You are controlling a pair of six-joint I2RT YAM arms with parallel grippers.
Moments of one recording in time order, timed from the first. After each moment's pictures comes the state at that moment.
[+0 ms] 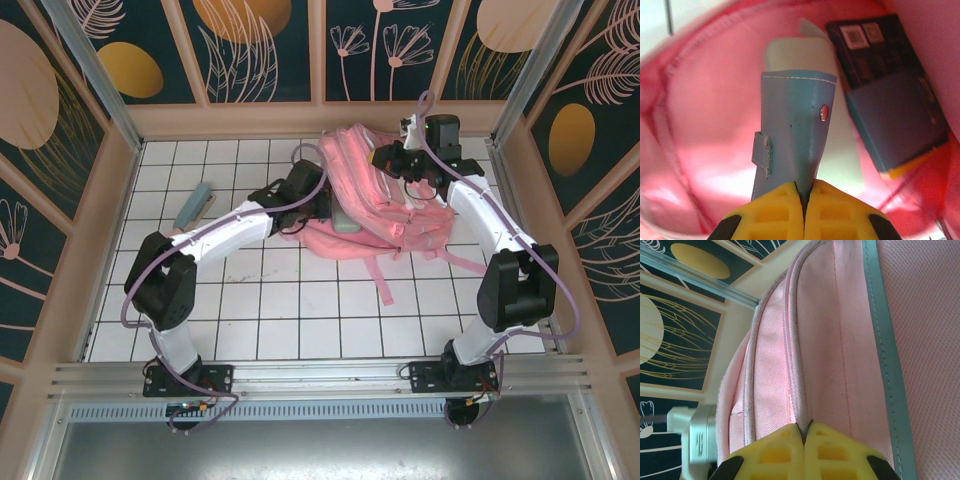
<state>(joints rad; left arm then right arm) -0.69 1.81 1.41 -0.35 -0.07 -0.62 0.21 1.63 1.41 -0.35 -0.66 0.58</state>
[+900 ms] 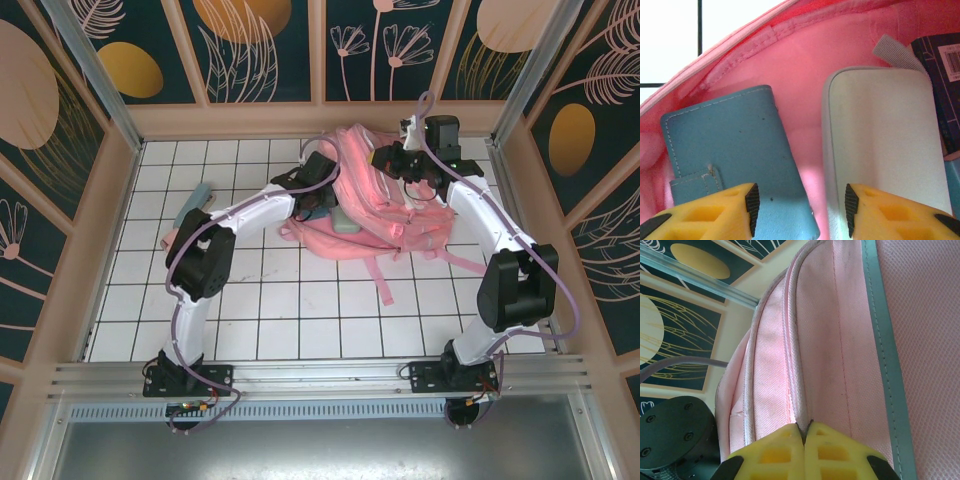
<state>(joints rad) -0.65 2.10 1.67 -0.45 -0.17 -0.61 0.21 1.63 1.40 -0.35 -0.66 0.58</state>
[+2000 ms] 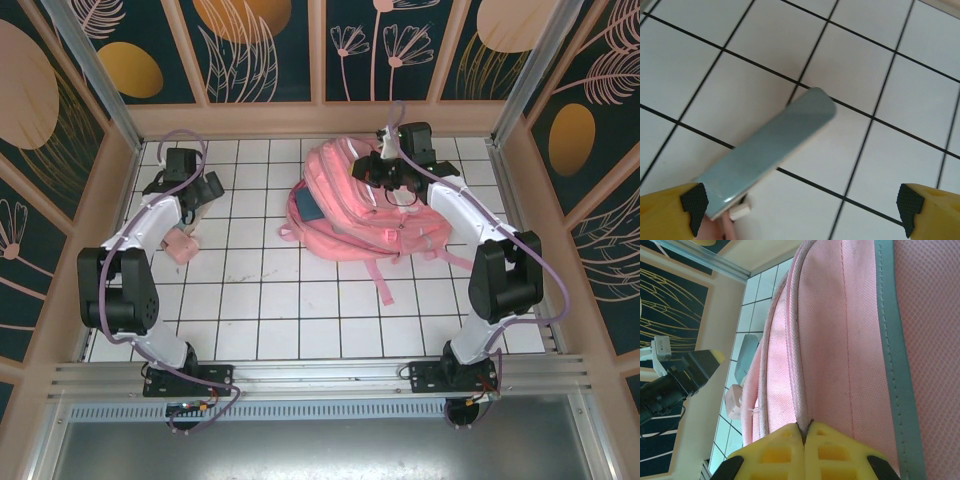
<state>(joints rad) -0.03 1.65 1.20 -0.44 -0.19 -0.45 0.32 1.70 1.40 -0.33 -0.61 0.58</state>
